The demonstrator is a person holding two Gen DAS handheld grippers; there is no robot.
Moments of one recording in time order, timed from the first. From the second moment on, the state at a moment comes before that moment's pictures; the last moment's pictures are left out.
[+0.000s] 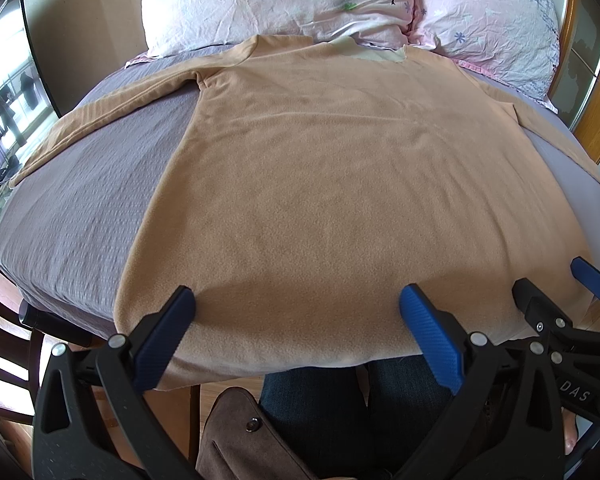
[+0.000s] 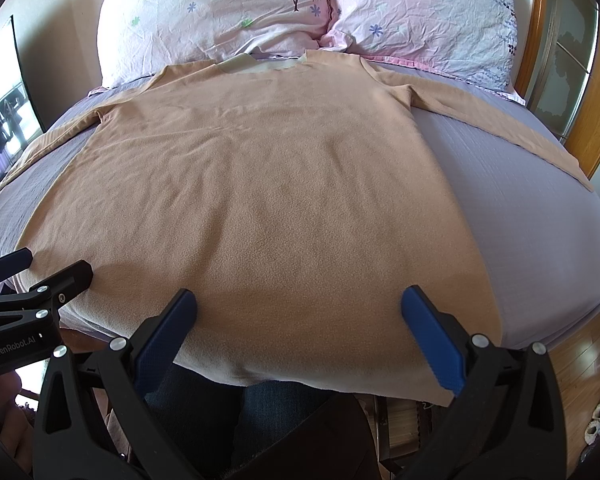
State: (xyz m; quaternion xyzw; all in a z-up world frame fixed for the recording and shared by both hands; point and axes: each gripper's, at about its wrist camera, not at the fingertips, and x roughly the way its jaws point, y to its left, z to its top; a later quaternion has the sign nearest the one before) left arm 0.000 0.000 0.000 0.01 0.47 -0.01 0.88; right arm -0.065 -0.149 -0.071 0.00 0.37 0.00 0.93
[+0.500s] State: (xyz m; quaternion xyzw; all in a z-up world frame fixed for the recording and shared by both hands) left arm 0.009 0.010 0.030 -0.03 0.38 -0.09 0.92; right arm -0.024 -0.368 -0.002 0.25 0.26 -0.08 0.93
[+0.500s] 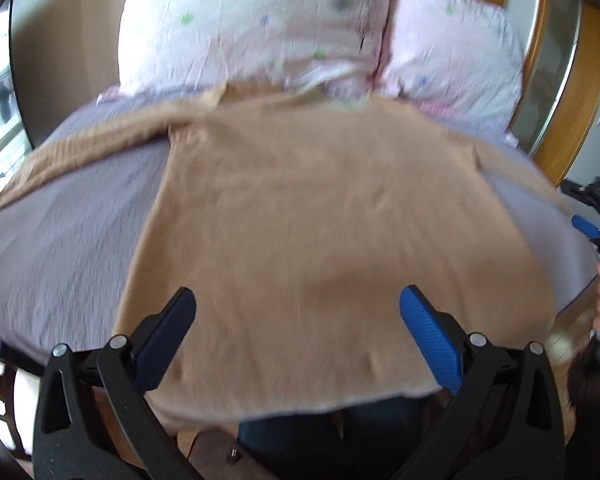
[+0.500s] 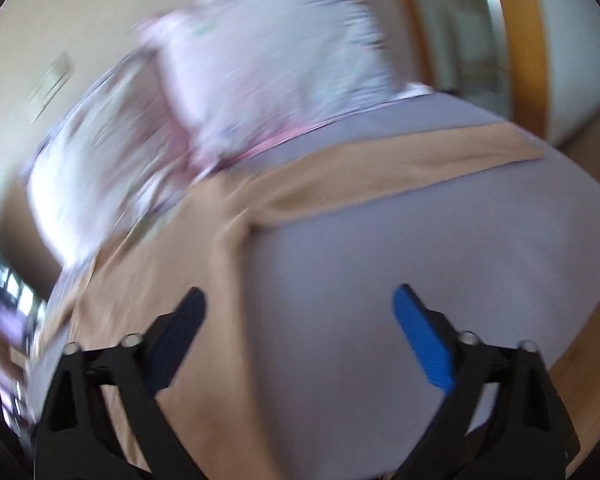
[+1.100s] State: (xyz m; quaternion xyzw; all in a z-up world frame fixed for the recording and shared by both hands) left arm 0.093 0.080 0.053 -0.15 0.30 -0.12 0.93; right arm 0.044 -0.600 -0.054 0.50 0.24 -0.28 0.78
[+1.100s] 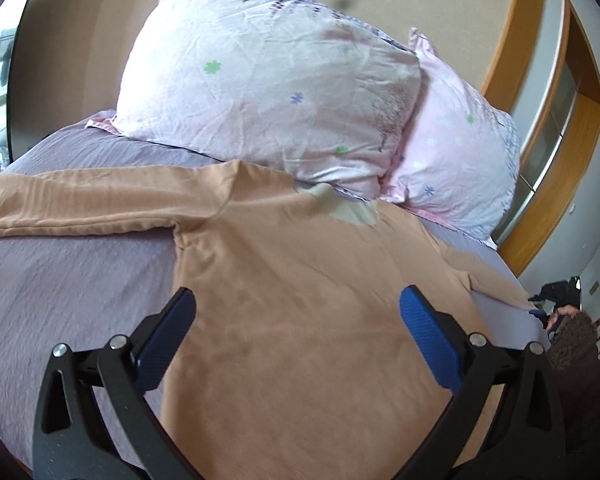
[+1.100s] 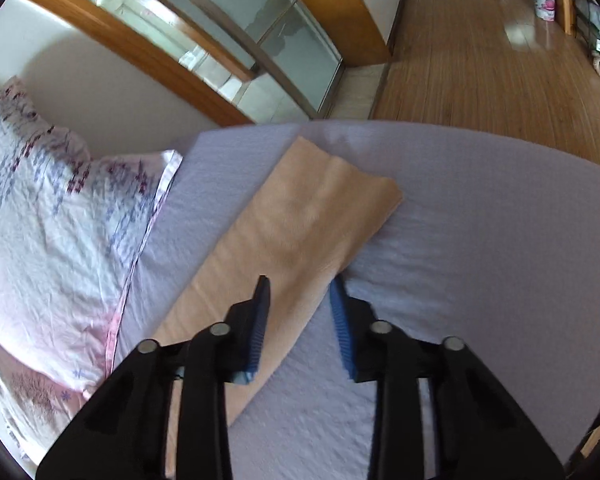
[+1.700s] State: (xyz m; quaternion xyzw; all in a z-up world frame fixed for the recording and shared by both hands) left arm 0.086 0.276 0.051 -0.30 0.30 0.08 0.90; right arm 0.159 -0.157 0.092 0.16 0.27 0.25 0.92
